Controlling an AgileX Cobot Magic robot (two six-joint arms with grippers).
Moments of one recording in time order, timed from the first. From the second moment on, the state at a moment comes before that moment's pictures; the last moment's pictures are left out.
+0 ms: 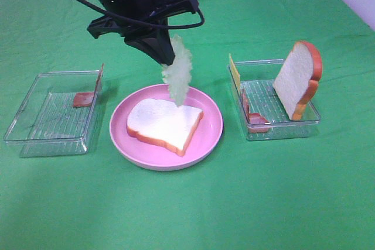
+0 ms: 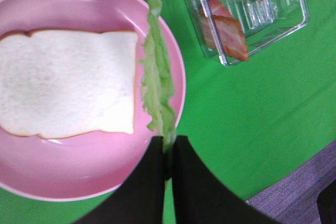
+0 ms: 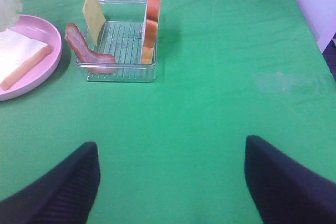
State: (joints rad) left arm -0.52 2.01 -1.75 -0.41 1.07 -0.13; right arm -0.01 -0.01 -0.51 0.10 1.07 -0.15
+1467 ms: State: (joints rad) left arm -0.57 2.18 -1.85 0.04 1.14 -0.28; right arm -0.01 -0.01 -0.51 0.10 1.07 -0.15
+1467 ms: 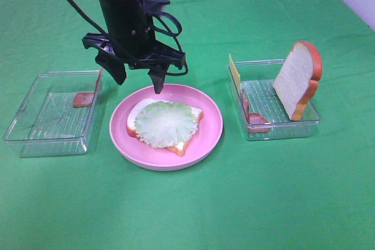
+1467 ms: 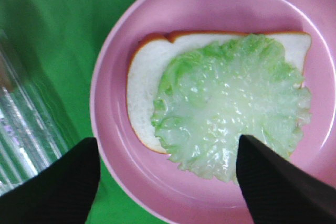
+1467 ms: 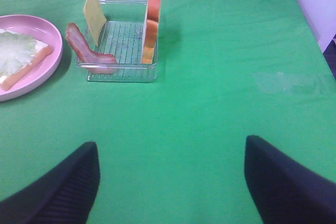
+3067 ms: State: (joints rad) left arm -0.33 2.30 -1.97 0.07 1.22 -0.35; right arm -0.01 -0.01 -0.51 0.10 1.07 -0.15
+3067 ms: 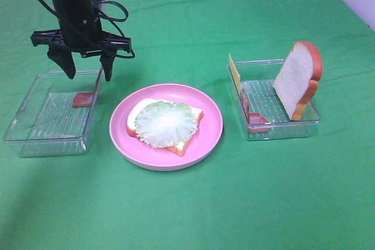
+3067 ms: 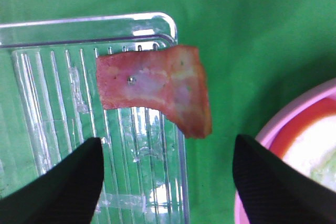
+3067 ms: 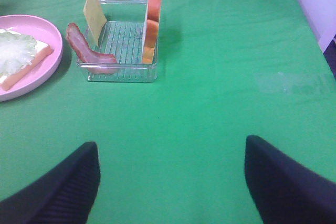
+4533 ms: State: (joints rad) left arm -0.36 2.13 -1.97 -0.17 1.22 -0.23; right arm -0.01 -0.01 -0.51 0.10 1.07 -0.15
